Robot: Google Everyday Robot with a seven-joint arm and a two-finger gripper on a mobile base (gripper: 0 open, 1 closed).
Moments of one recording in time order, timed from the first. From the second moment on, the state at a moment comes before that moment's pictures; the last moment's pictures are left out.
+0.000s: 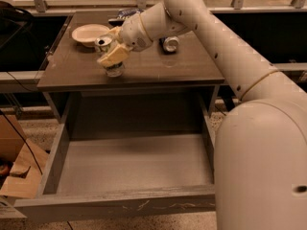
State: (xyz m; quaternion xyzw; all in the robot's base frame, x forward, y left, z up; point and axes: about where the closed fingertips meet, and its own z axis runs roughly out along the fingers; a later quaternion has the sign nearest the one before) arm 0.687 0.132 0.902 -0.68 0.52 0.31 0.41
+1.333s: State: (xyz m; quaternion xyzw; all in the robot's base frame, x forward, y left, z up) arm 0.507 0.093 0.862 -0.72 0.44 0.37 0.39
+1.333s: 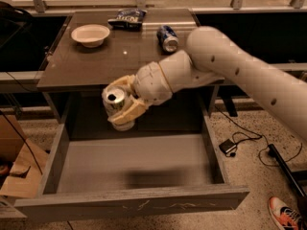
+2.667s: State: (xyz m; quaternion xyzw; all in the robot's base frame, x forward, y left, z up) arm 0.526 0.113 0.781 -0.65 0.46 0.40 0.45
